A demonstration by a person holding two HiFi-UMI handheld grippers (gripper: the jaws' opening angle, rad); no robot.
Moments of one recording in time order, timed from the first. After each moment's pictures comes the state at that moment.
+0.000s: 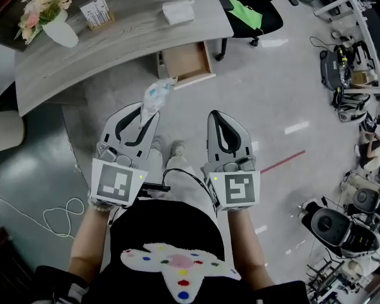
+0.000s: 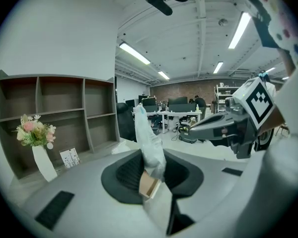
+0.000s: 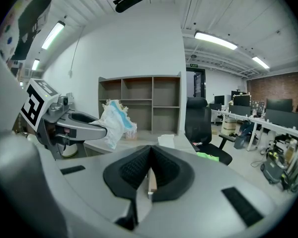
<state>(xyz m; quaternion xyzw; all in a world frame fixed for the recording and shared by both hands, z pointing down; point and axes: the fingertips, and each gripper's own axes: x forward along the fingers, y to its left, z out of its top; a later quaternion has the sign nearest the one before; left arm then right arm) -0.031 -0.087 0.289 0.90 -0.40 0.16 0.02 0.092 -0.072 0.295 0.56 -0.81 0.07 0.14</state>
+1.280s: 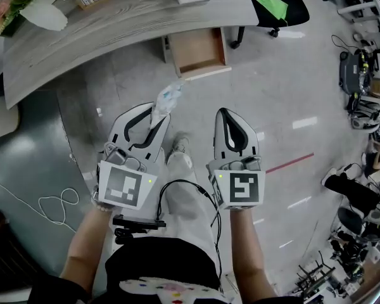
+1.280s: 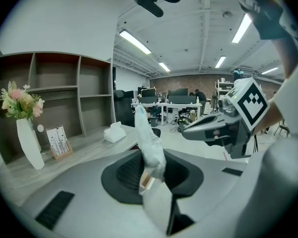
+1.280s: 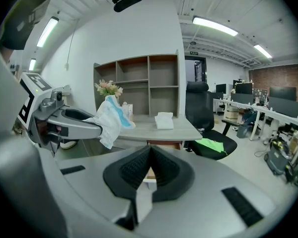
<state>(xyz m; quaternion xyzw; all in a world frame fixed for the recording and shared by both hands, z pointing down) -0.008 -0.108 0.400 0.90 -0.38 0.21 0.05 0.109 -0.107 0.416 0.55 -0.81 0.12 0.17</state>
